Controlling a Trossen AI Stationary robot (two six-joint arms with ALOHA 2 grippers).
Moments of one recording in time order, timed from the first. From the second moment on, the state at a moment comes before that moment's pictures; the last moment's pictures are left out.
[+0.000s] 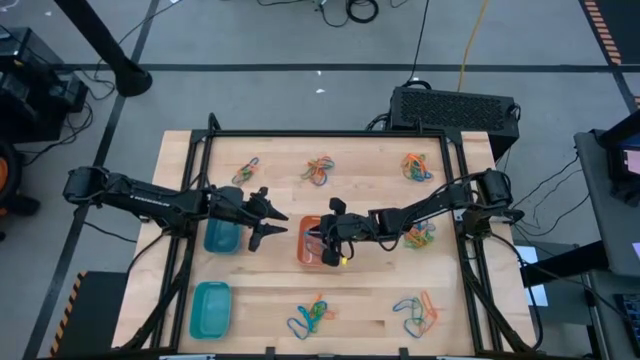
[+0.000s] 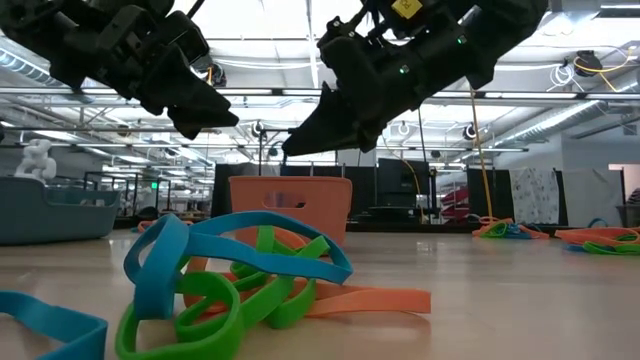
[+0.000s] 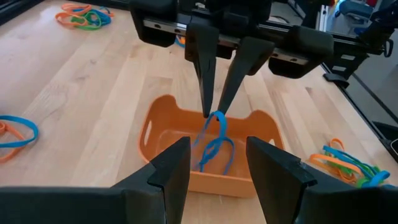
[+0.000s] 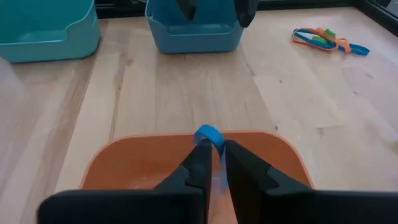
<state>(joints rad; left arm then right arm) -0.01 1.07 0.38 0.32 0.12 -0.15 0.14 1.83 0.98 0.35 0.23 0.16</state>
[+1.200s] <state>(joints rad) -0.01 1.07 0.37 0.34 0.11 -0.18 -0.18 1.46 1.06 -0.45 0.14 0.11</state>
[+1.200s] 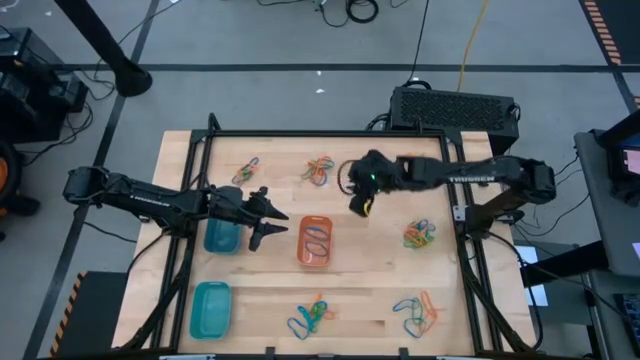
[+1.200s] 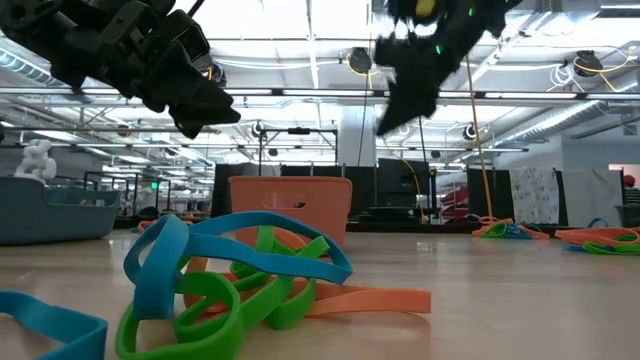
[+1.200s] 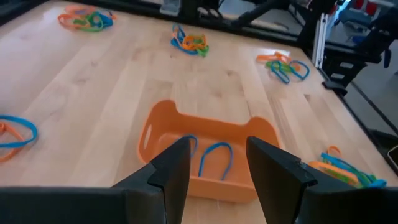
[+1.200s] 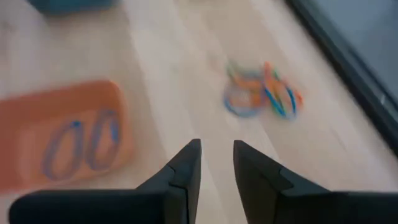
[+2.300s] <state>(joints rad) -0.01 1.07 0.37 0.33 0.11 -0.18 -0.54 1.46 0.73 -0.76 0.42 0.53</state>
